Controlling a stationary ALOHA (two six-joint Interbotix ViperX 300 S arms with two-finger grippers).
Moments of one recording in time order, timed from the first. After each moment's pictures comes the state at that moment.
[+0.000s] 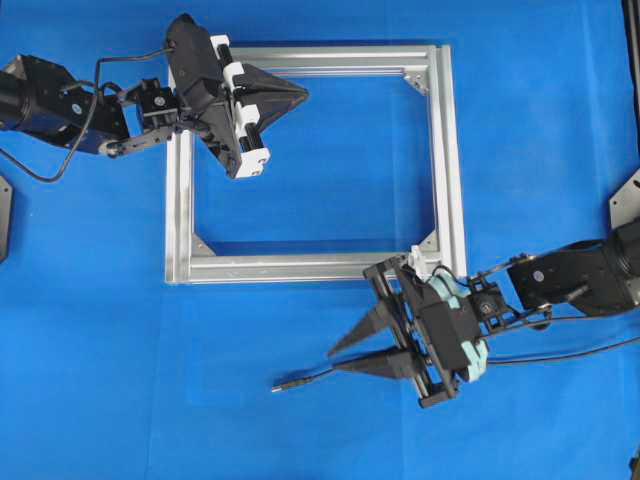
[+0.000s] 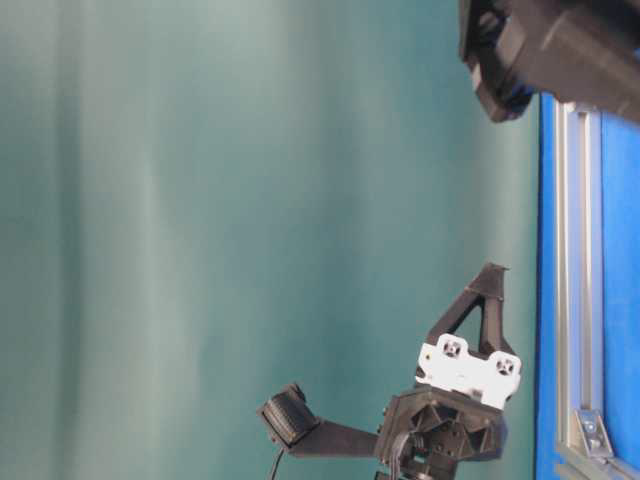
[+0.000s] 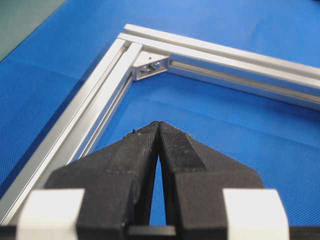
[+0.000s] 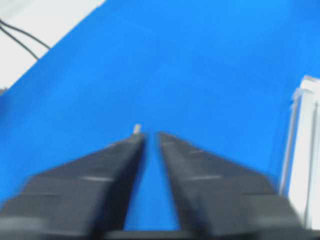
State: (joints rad) left arm 0.27 0.16 0.83 -0.09 -0.78 0.01; right arm 0.29 0.15 0.83 -0.11 -0.76 0.12
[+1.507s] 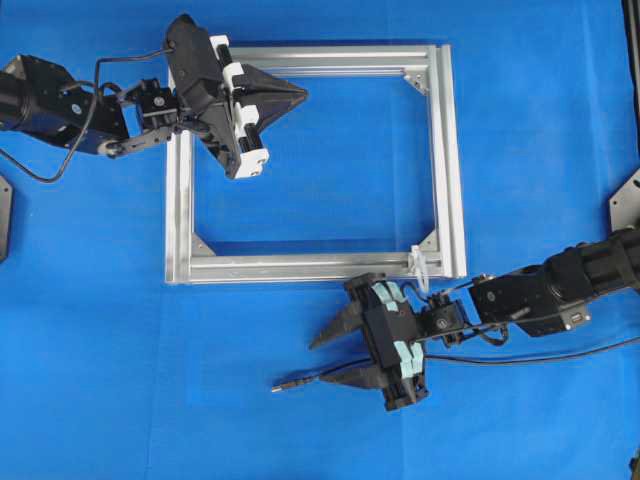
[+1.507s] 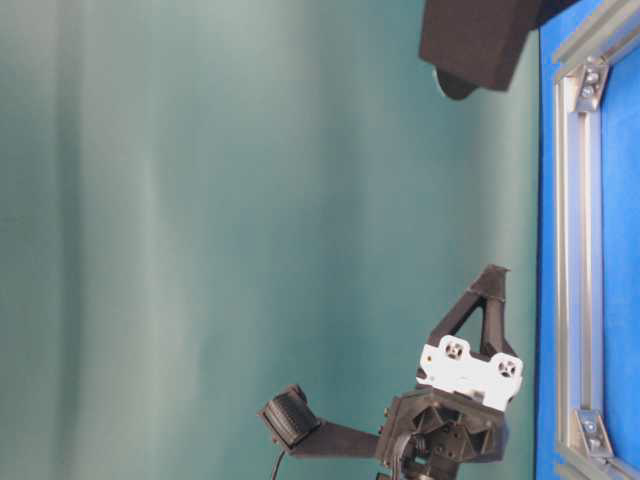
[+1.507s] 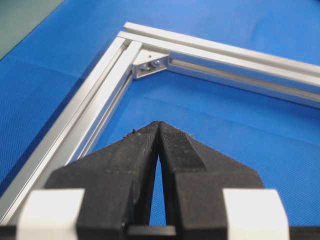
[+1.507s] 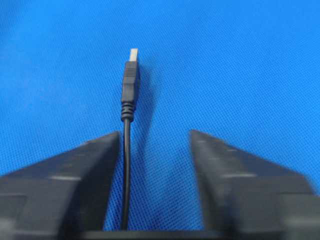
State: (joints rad) left arm 0.27 0.16 0.83 -0.09 -0.78 0.01; right arm 0.31 0.40 0.73 -0.04 -0.74 0.23
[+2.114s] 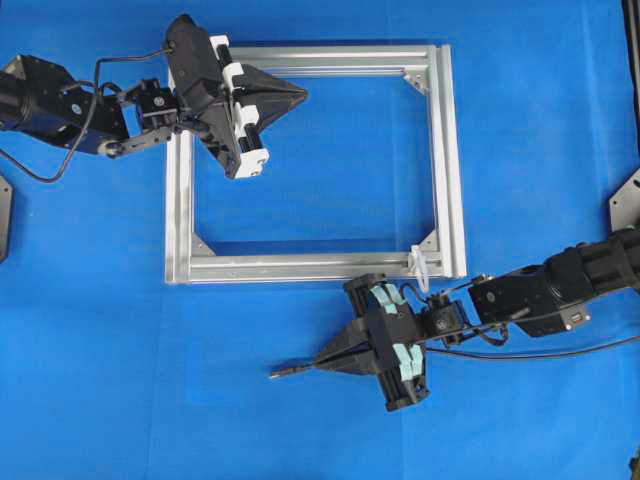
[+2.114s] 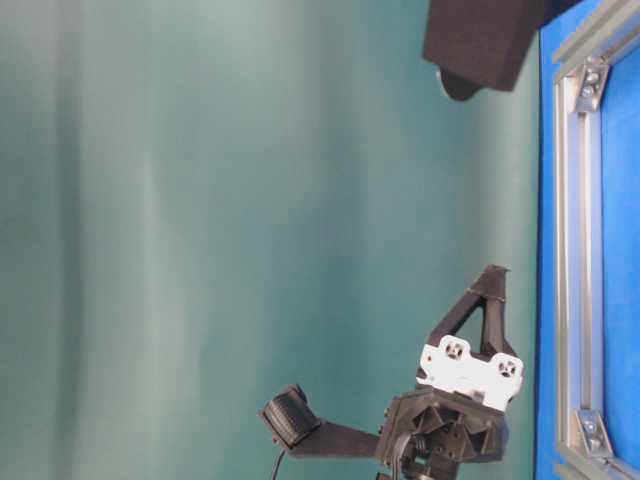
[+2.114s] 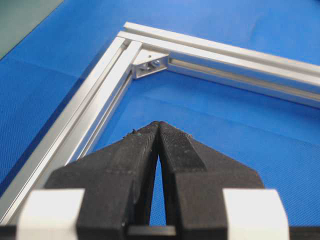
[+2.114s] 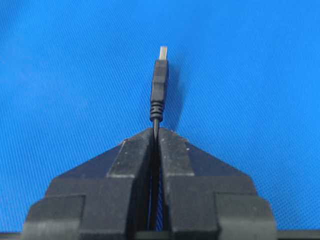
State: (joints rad) left arm 0.27 0.16 0.83 -0.09 -0.78 0.02; right arm 0.31 0.39 0.73 -0.05 -0.71 0.23
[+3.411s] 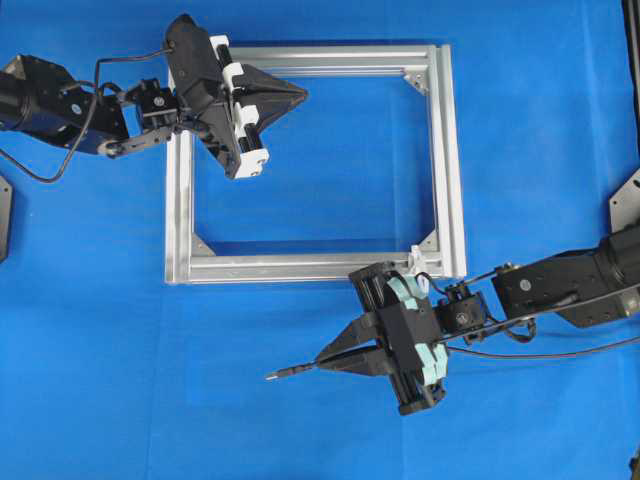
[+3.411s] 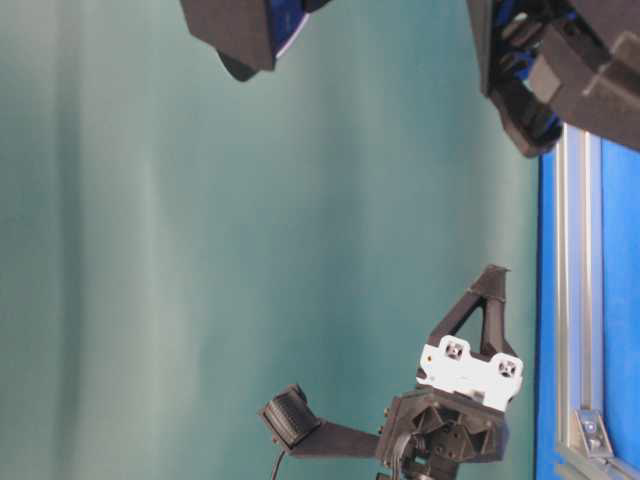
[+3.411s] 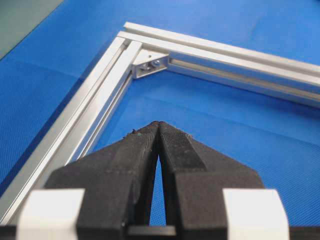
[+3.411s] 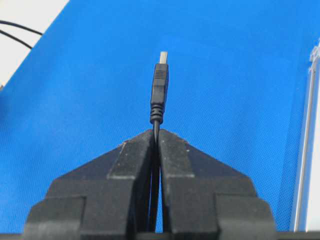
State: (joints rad) left arm 0.27 0.16 0.83 -0.09 -0.78 0.02; right arm 0.31 0.15 0.73 -0.05 -0.51 0.19
